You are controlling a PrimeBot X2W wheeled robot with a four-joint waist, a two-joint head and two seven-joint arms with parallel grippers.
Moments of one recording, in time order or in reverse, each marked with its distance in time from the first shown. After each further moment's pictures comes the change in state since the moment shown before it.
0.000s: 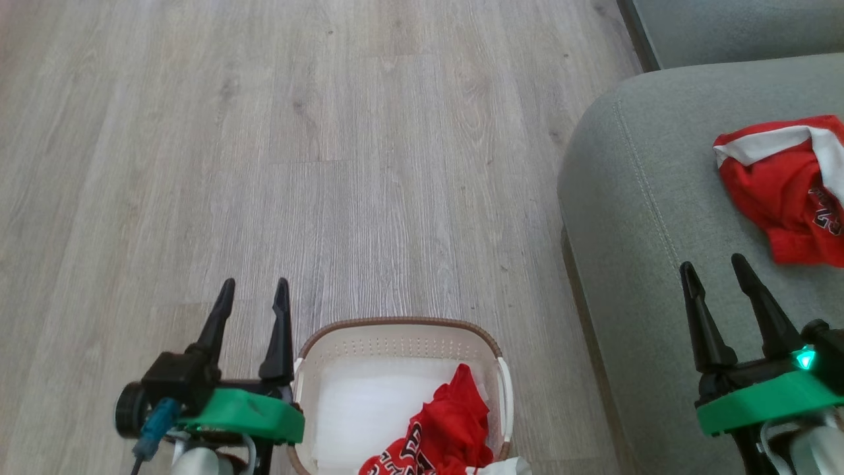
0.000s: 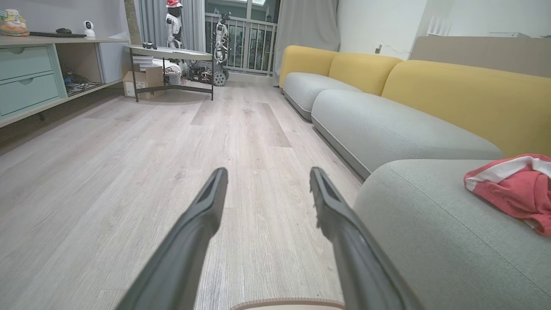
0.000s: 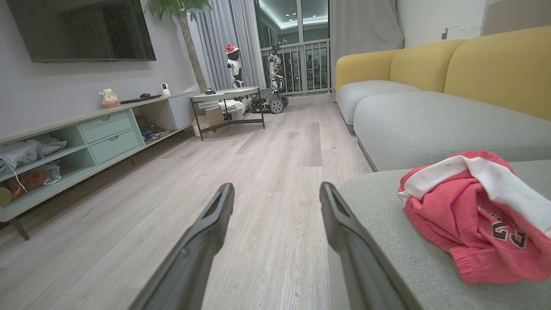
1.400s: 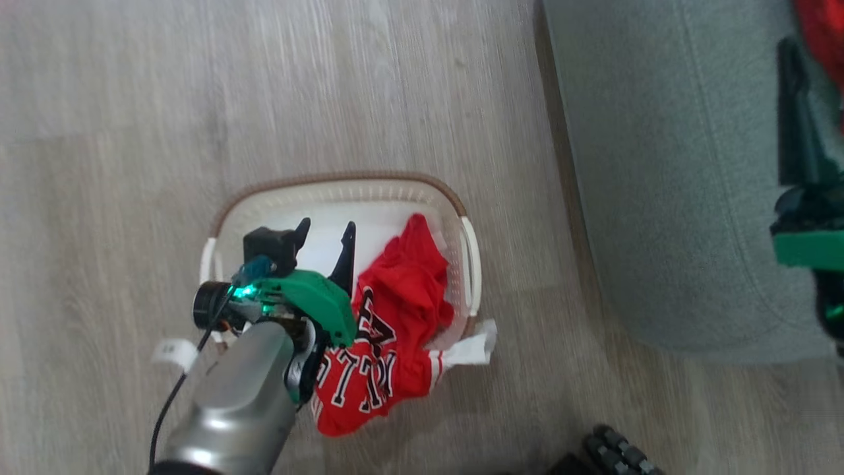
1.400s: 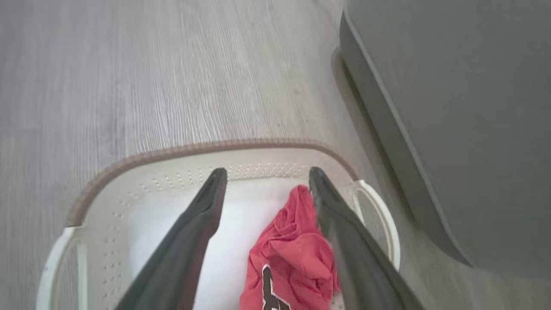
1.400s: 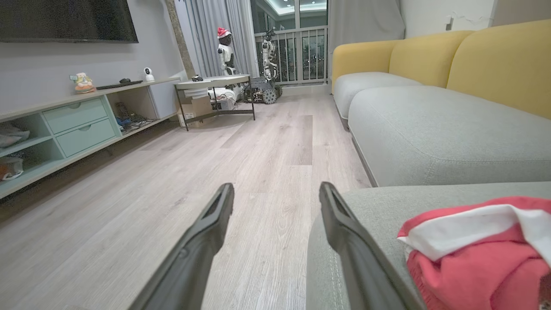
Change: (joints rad) left arm -0.533 -0.033 -0.318 0.679 -0.215 0.004 0.000; right arm -0.379 -0.146 0.006 -0.120 0.144 0.000 -0.003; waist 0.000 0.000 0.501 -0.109
